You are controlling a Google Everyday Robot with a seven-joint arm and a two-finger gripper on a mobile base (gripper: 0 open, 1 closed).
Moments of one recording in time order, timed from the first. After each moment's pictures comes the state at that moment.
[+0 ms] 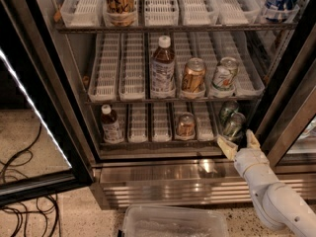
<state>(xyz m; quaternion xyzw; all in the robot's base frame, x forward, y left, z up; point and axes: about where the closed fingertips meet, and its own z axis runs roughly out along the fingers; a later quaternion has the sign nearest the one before) 0.592 -0.299 0.636 -0.07 0.75 0.00 0.66</state>
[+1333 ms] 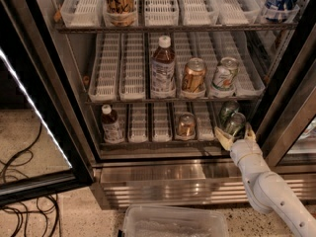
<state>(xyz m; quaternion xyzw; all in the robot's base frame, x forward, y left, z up) 0.642 -0.308 0.619 -0.06 0.73 -0.01 0.68</state>
